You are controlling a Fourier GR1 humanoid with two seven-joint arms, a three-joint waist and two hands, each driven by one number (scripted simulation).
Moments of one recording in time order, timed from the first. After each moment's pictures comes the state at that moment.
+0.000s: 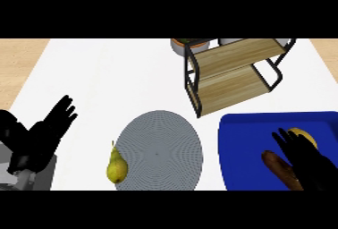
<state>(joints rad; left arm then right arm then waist) -0.02 0.56 -0.24 -1.65 0.52 0.30 0.31 0.16 -0.79 0.45 -1.84 0.83 -0.02 0.41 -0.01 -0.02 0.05</state>
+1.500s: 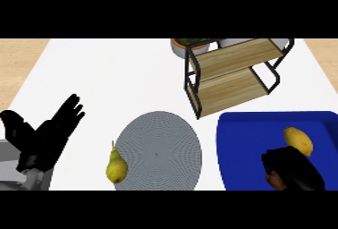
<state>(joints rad) -0.04 0.53 -0.26 -1.66 0.52 0.30 0.30 0.04 -0.70 0.54 -1.55 0.94 -0.07 0.13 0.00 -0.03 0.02</state>
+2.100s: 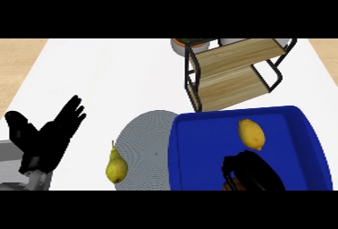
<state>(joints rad) -0.04 0.52 -0.28 -1.68 0.49 0.33 0.32 0.02 -0.48 0.60 -1.71 0.73 0.05 0.08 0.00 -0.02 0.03</state>
